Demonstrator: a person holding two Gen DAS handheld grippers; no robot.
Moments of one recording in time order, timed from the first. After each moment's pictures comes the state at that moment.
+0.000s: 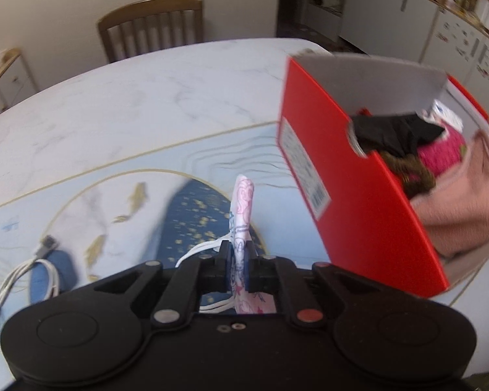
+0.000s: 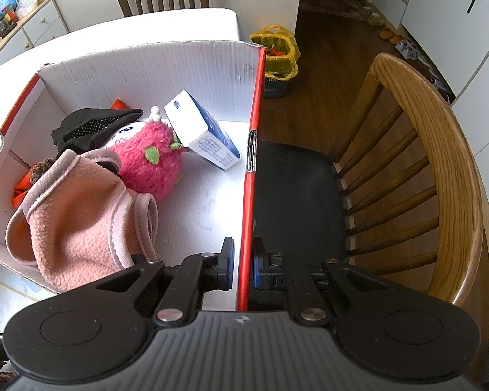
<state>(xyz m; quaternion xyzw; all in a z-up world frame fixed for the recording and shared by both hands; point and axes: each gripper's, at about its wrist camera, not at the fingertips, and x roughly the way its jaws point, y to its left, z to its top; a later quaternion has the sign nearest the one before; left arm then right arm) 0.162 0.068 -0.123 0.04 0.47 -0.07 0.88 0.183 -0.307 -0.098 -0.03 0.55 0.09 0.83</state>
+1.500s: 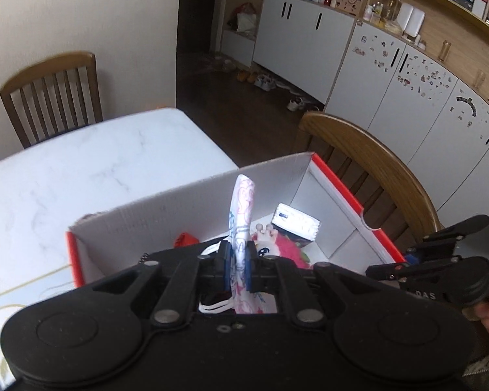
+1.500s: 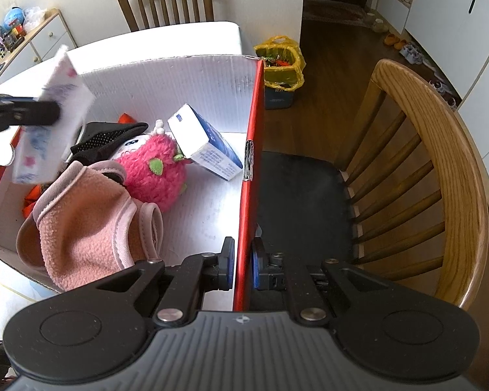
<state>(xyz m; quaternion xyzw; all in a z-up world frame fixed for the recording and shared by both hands) 0.226 -0.100 -0.060 0.03 0.43 -0.22 0.87 0.180 -0.318 -0.093 -0.01 0.53 0.10 0.84</state>
